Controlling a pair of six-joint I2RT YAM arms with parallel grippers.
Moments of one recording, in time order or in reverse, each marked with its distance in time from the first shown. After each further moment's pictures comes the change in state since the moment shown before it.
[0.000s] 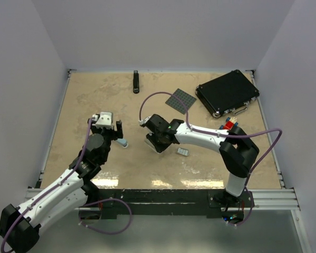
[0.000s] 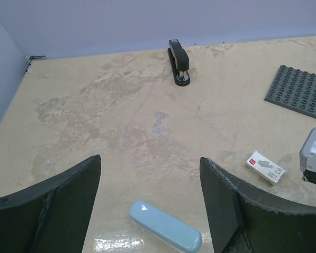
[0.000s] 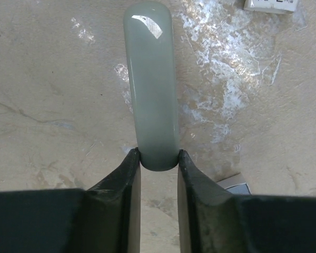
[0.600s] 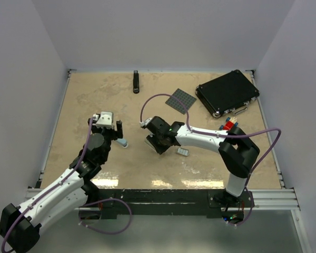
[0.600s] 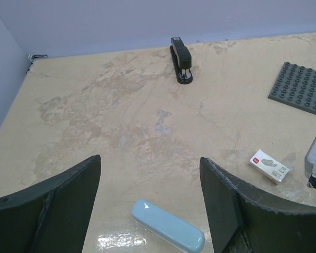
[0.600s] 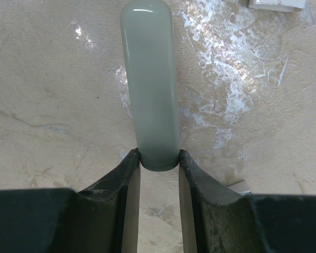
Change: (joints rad) left arm 0.006 0.011 0.000 0.000 0.000 0.007; right arm 0.002 -0.002 -0.063 0.077 0.002 -0.005
